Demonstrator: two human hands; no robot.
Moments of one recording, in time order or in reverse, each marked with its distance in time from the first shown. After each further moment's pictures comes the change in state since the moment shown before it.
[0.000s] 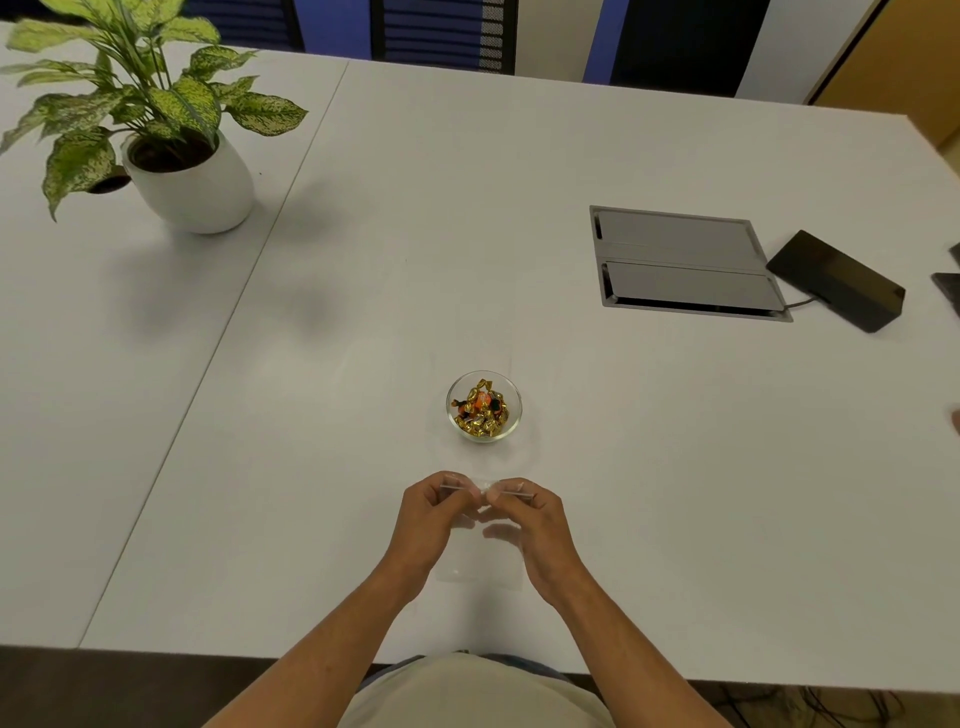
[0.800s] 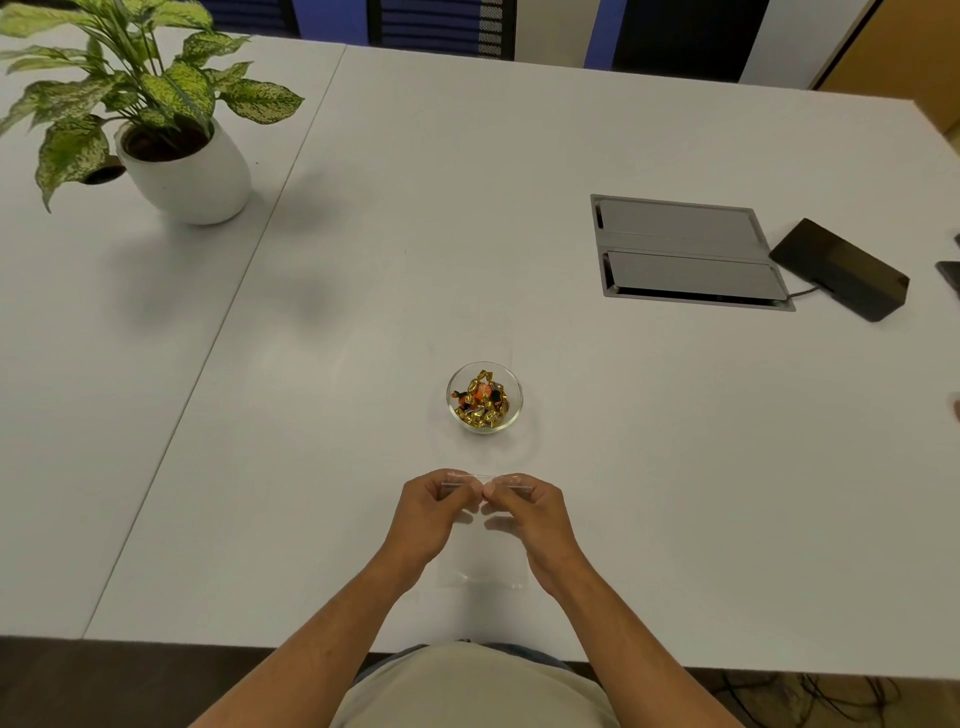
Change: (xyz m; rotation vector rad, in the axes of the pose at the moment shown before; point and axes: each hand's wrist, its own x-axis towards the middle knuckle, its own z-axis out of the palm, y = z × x) left_hand 0.007 -0.012 -0.006 0.104 -0.020 -0.034; right_hand 0.004 0.008 0.000 -0.130 0.060 0.023
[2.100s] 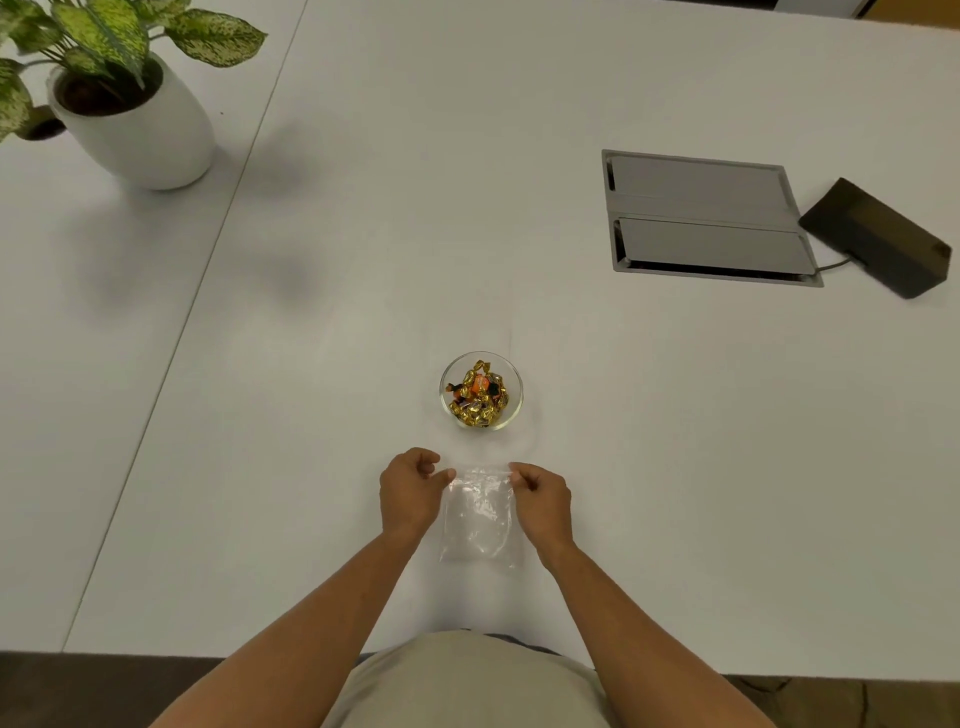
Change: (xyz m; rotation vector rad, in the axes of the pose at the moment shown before) left_hand 0.075 -0.032 -0.001 0.367 0.322 -0.132; right_hand 0.071 0.041 -0.019 -0.406 0.271 0.102
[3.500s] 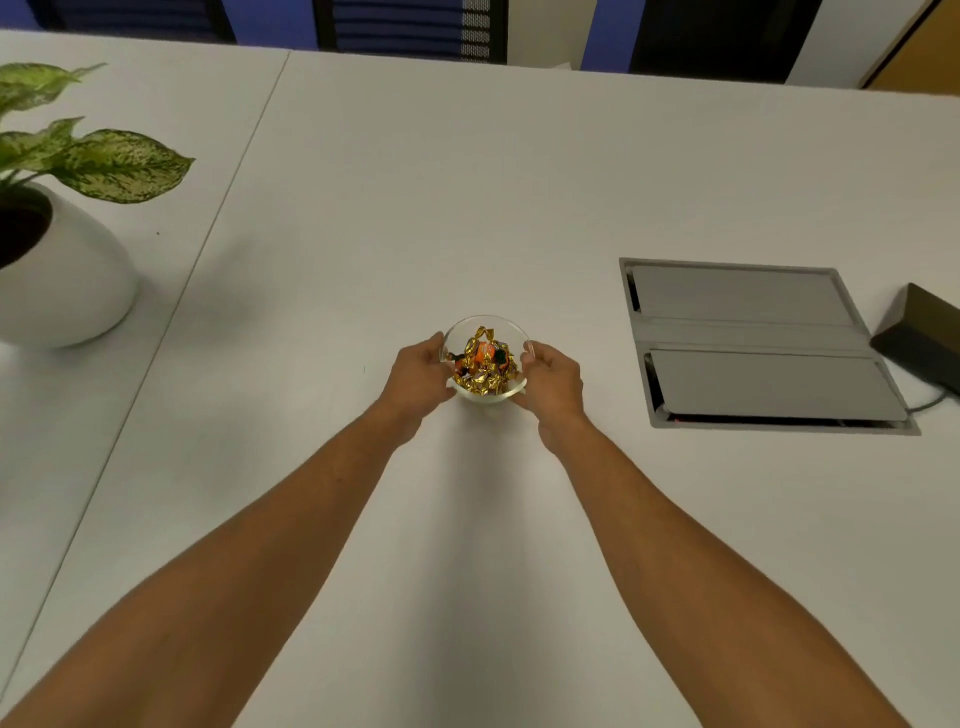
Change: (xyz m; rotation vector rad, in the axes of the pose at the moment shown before) left_hand 0.305 0.267 0.011 -0.320 -0.356 0.135; right_hand 0.319 -0.267 0.016 0.385 0.047 -0.089
